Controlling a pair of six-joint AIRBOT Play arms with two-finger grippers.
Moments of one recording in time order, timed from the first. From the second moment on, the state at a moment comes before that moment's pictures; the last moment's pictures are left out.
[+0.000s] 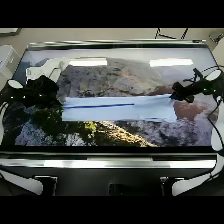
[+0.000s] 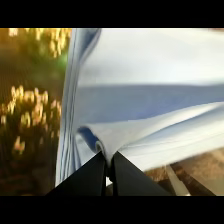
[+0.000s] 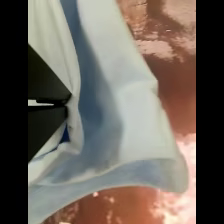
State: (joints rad) left arm 0.23 -1.82 1.54 0.94 -1.35 -1.39; right arm -0.30 -1.80 1.66 -1.09 1.27 1.61
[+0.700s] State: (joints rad) left arm 0.30 -1.97 1.86 0.90 -1.54 -1.45; right arm -0.48 -1.97 1.82 -0.96 1.48 1.54
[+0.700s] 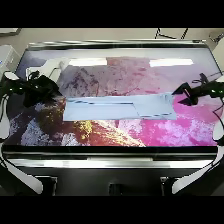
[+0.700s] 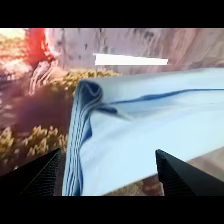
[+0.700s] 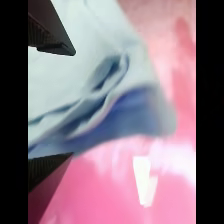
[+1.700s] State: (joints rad) left arm -0.13 -1.80 1.88 0.89 -1.43 -1.50; right arm -0.28 -1.91 1.73 -0.83 1.47 1.41
